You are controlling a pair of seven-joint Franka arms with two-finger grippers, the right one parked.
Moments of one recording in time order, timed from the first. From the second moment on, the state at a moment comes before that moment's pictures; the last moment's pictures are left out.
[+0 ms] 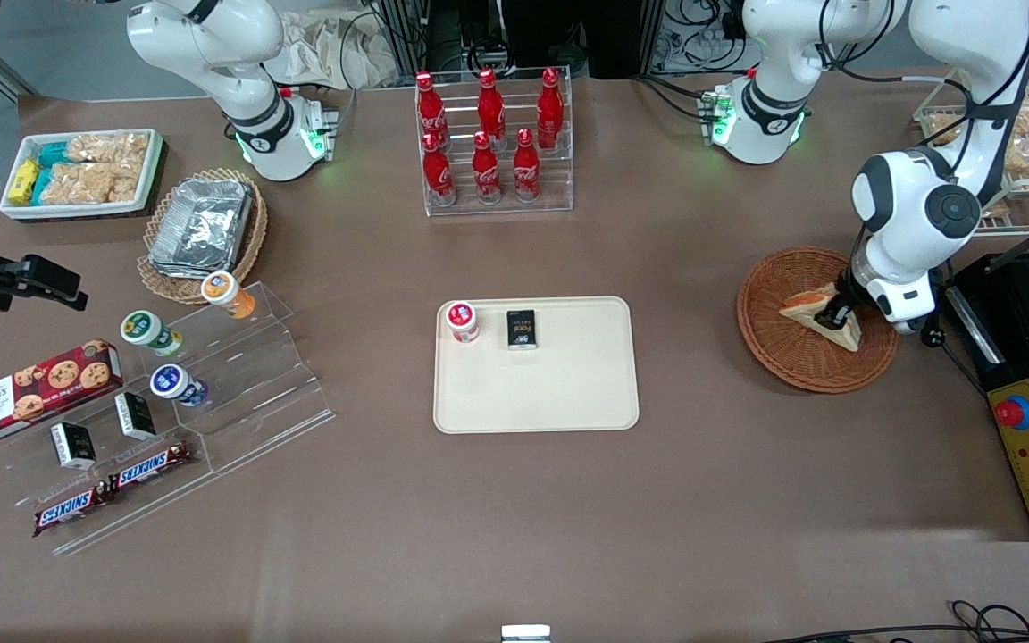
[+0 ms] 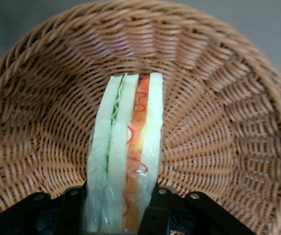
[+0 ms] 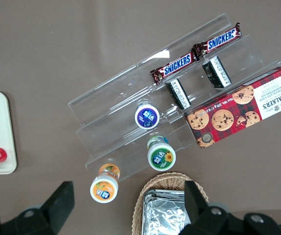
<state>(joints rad) -0.04 0.09 0.12 -2.55 0.01 2.64 -0.94</state>
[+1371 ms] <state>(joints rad) -0.06 0.10 -0.45 -1.69 0.02 1.69 -0.60</state>
